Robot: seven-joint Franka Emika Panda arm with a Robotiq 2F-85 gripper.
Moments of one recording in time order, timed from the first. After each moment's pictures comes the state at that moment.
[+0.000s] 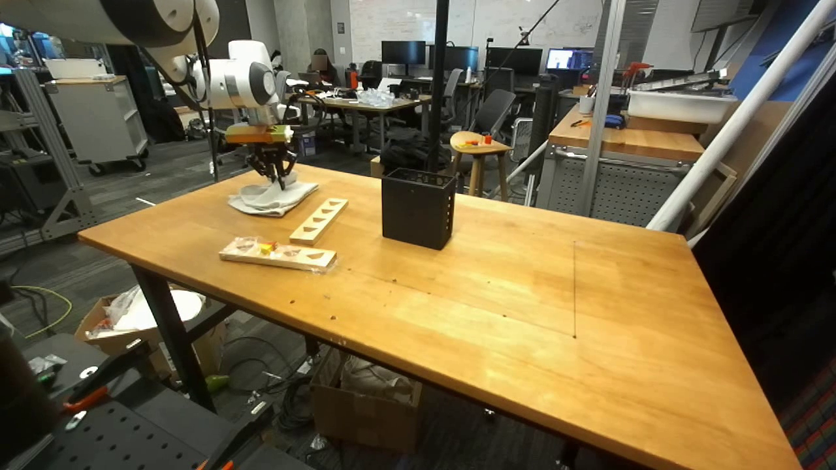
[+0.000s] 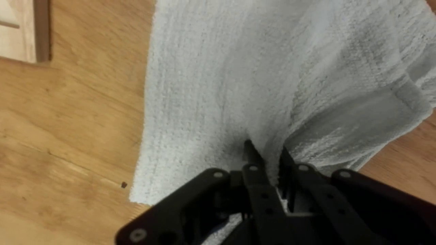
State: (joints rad) arm 0.39 0.97 0.13 -1.15 -0.20 2.17 0.06
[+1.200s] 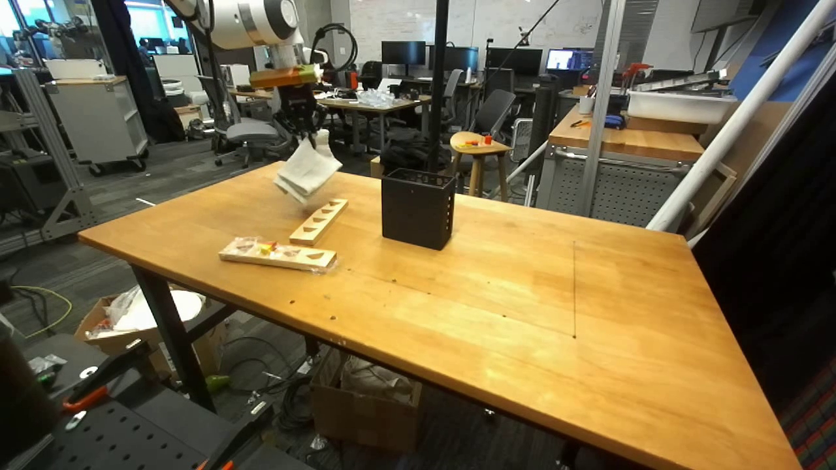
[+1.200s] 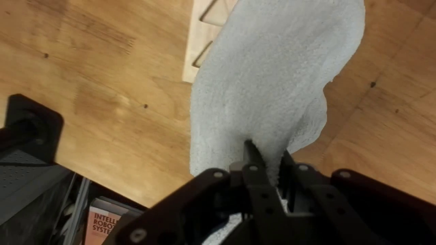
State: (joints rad) arm 0.31 0.68 0.05 -1.32 -0.21 2.04 -0.05
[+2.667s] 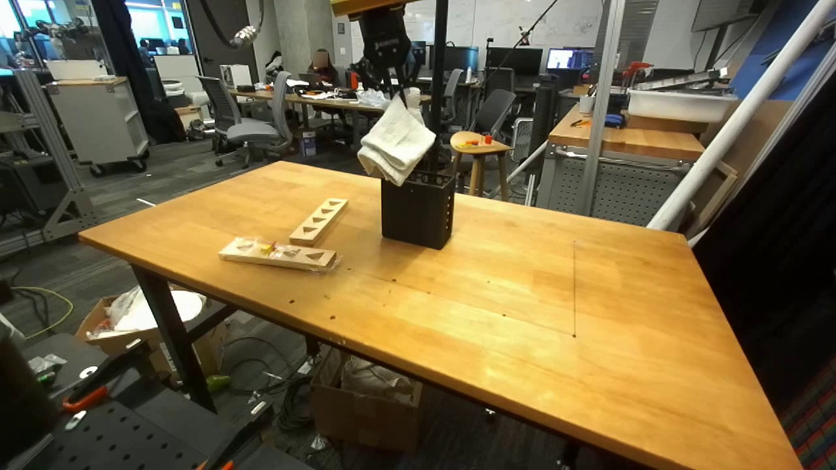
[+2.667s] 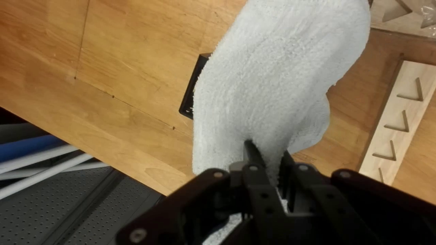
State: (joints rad) arm -0.02 0.23 0.01 -1.72 -0.27 2.03 -0.35
